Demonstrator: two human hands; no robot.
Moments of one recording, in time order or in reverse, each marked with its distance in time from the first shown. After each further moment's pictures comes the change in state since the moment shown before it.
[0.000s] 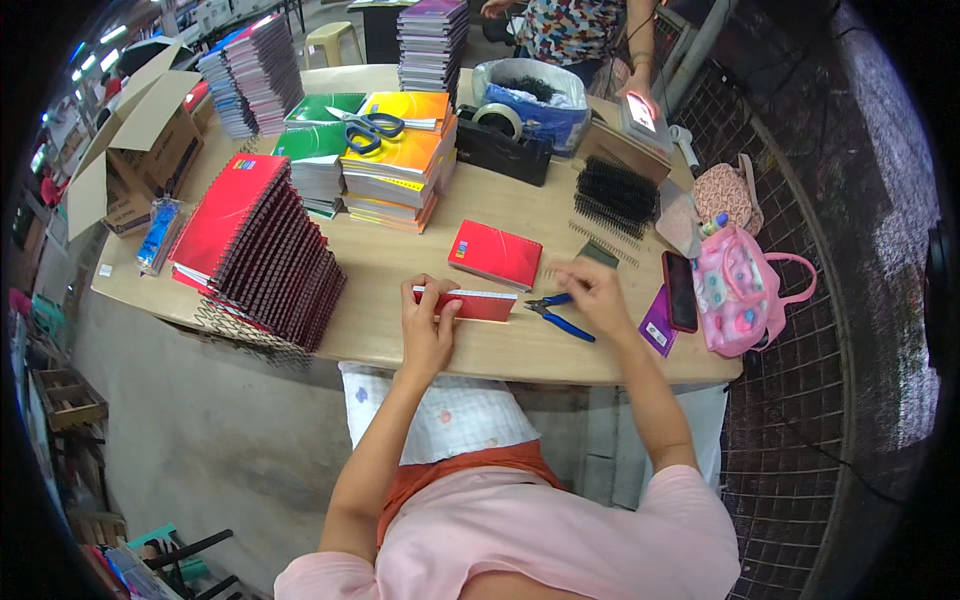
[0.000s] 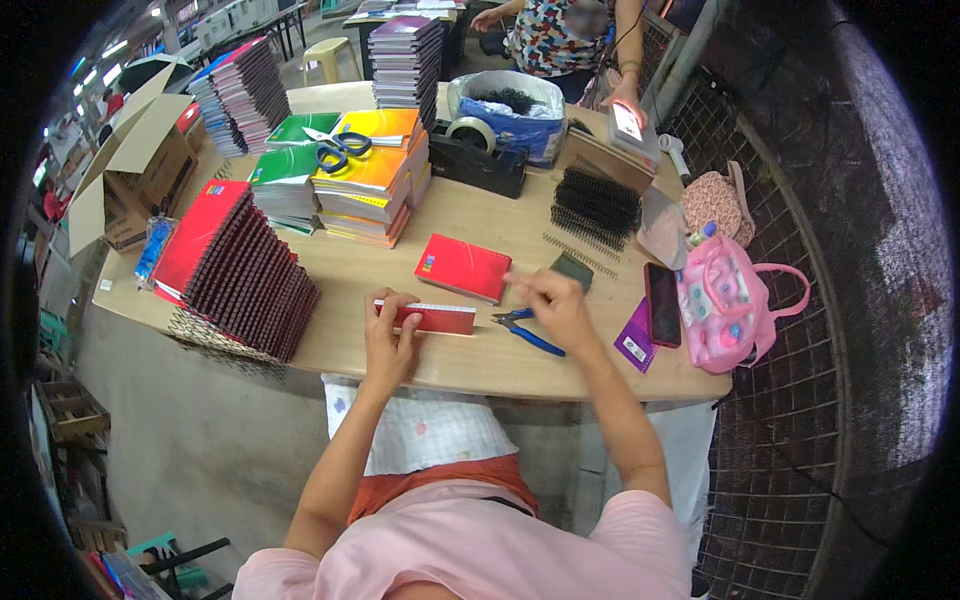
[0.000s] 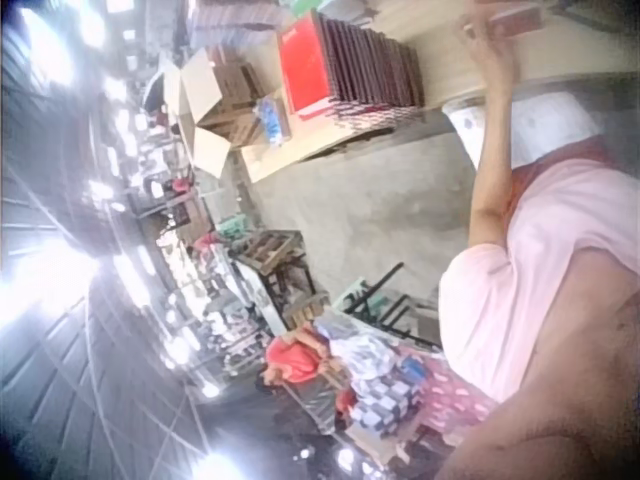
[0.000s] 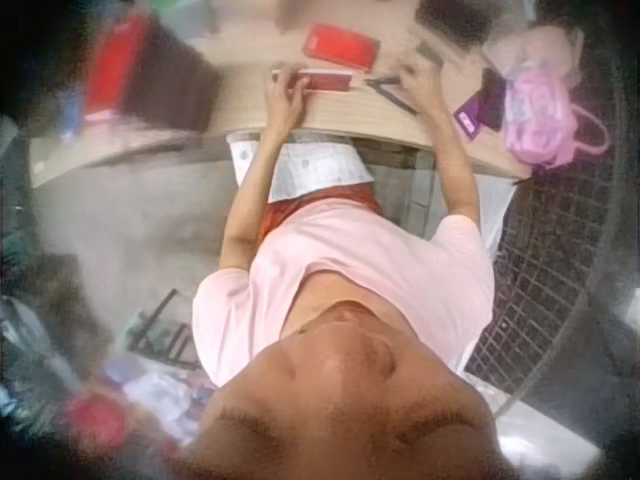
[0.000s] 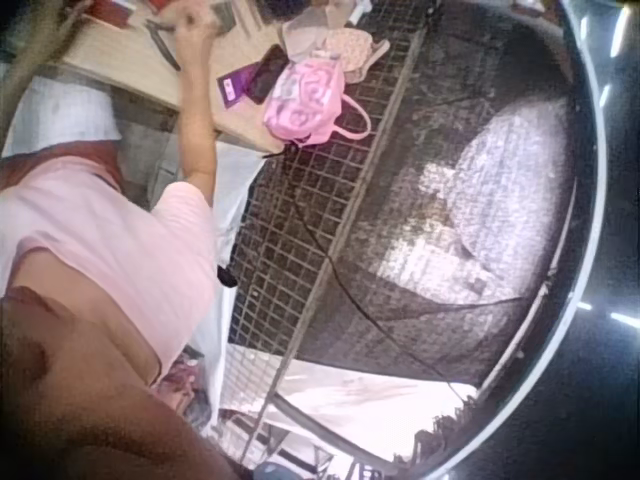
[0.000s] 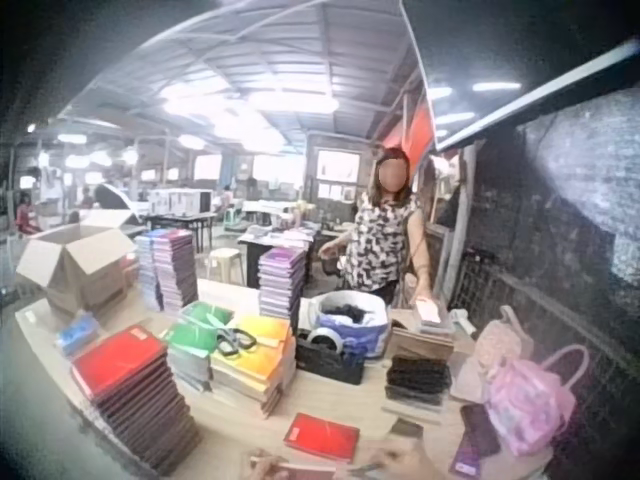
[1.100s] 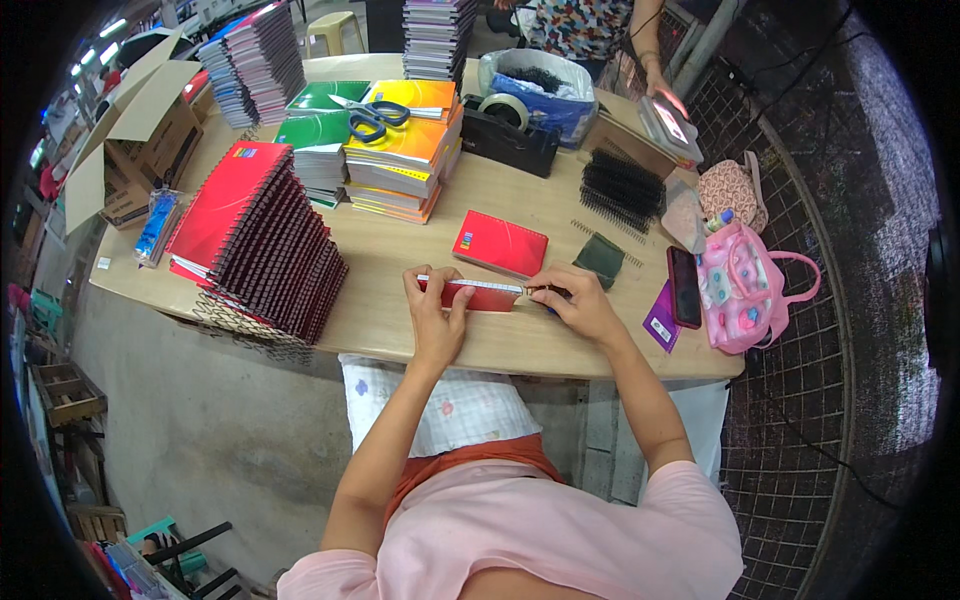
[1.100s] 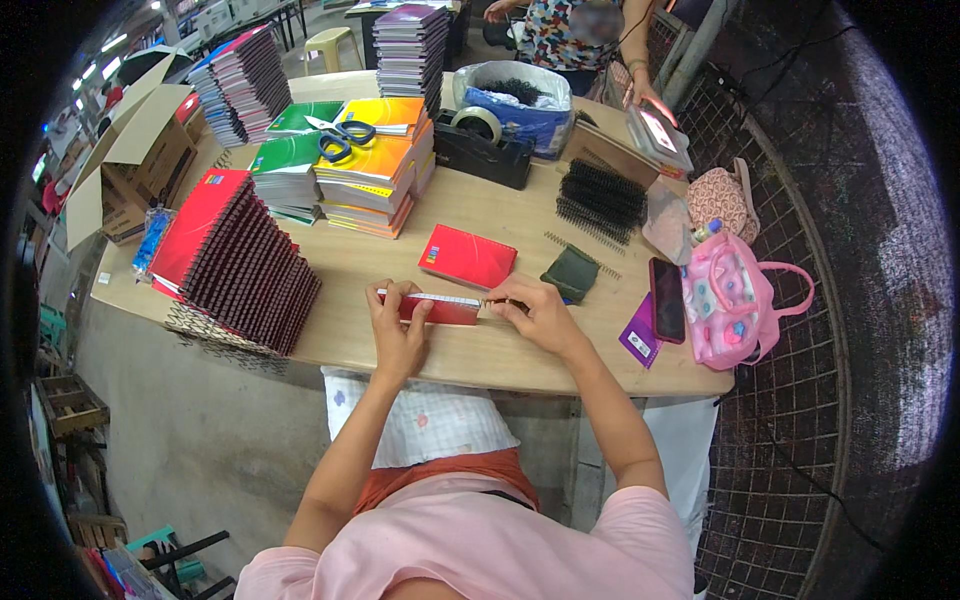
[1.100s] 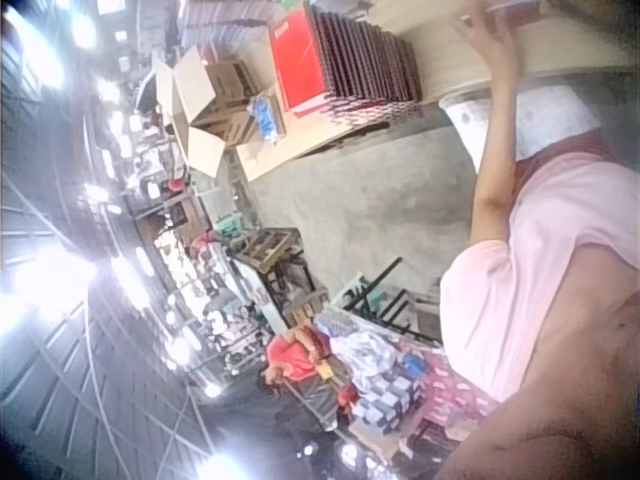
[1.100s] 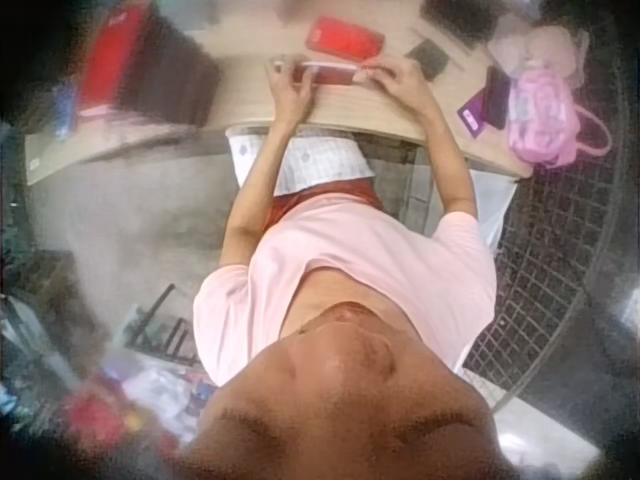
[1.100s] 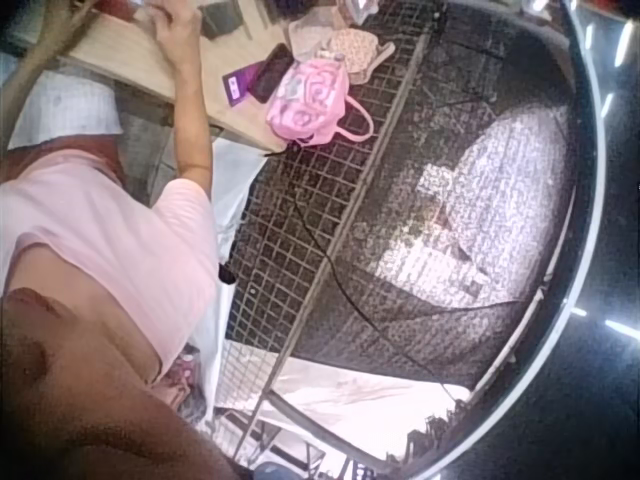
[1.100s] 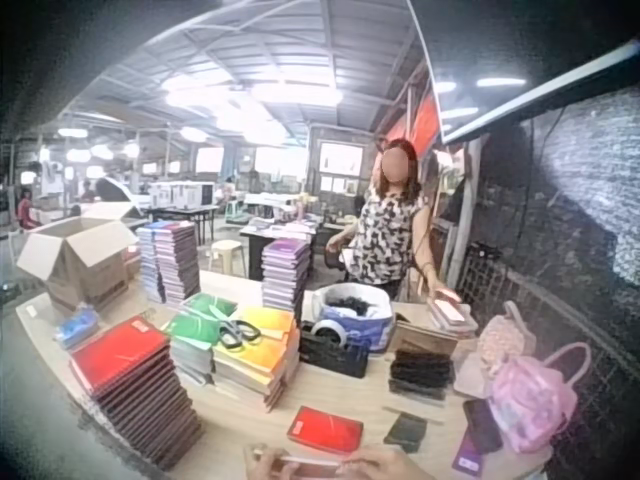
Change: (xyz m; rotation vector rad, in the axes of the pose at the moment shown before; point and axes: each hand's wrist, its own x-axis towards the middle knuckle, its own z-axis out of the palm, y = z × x) left_hand 0.003 -0.006 0.014 -0.013 0.104 -0.030; right_hand 0.001 -0.021 0.022 0.096 -0.219 -0.057
